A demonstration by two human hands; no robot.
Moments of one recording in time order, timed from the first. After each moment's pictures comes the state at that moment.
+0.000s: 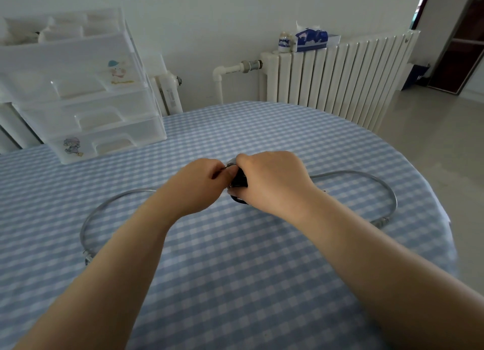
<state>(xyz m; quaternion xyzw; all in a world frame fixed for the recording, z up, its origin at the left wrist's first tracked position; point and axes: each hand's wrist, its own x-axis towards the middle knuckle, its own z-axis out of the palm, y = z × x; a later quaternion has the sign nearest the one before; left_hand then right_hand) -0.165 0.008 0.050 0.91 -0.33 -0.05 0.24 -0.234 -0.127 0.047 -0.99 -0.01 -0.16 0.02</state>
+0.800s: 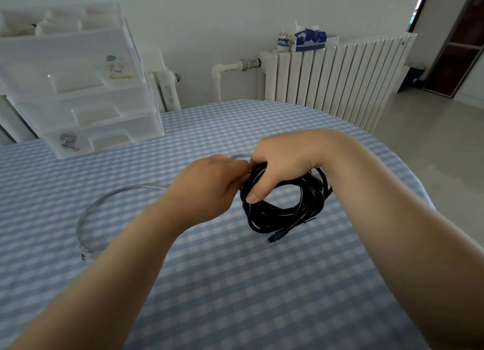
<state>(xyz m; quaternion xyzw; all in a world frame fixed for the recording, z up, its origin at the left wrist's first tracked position) -0.175 0.006 0.040 0.80 -0.55 0.16 0.19 -0.229 -0.161 0.105 -0.97 -0.06 0.18 0.15</state>
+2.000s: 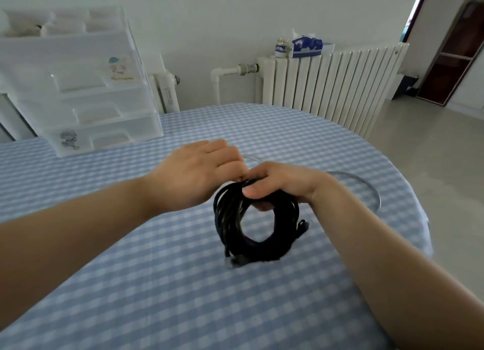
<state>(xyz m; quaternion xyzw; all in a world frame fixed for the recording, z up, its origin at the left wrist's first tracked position) -0.160 0.024 0.060 0.66 -0.69 0.29 0.06 -0.240 -0.168 0.043 -0.74 -0.11 0.22 0.62</state>
